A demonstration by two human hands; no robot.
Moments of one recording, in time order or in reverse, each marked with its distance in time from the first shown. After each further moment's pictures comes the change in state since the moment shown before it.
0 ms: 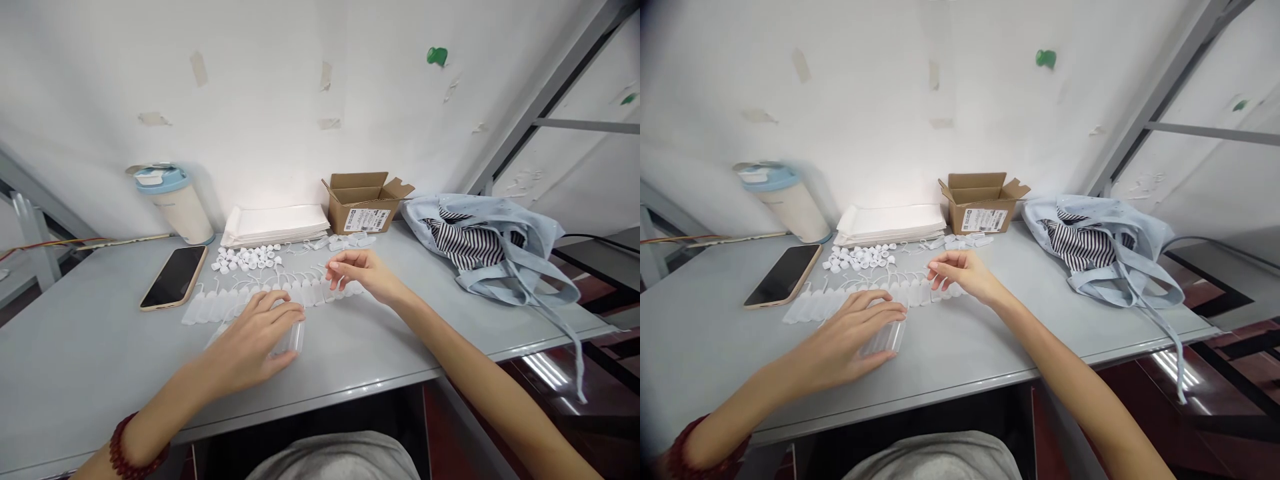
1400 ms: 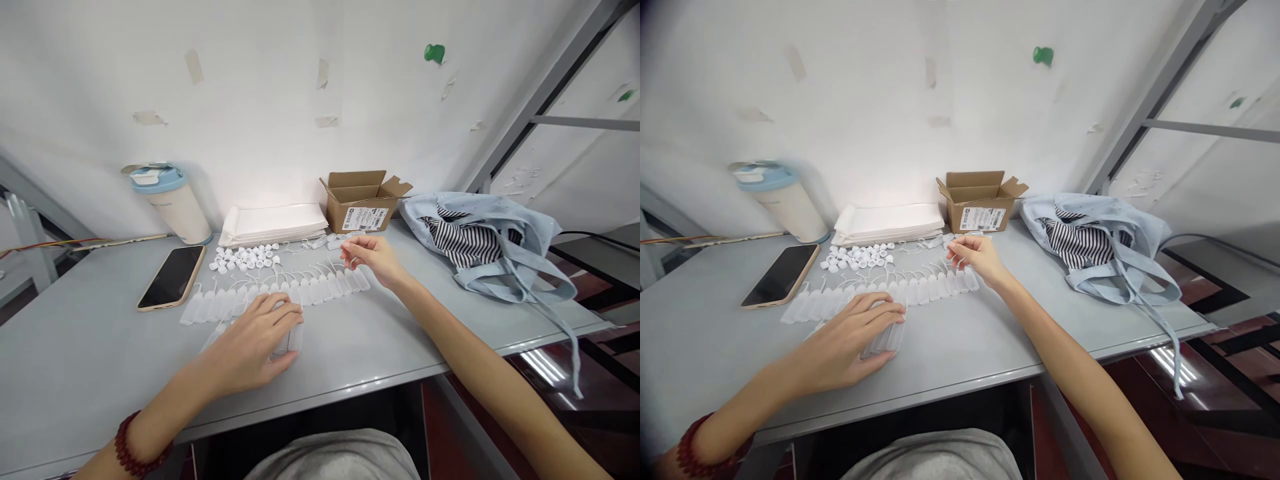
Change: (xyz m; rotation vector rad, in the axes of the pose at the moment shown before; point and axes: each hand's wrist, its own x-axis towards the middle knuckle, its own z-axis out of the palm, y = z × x) left_hand 0.003 0.003 0.002 0.021 0.000 0.029; right_hand 0.014 0.007 -0.028 -0.030 0.250 -0.012
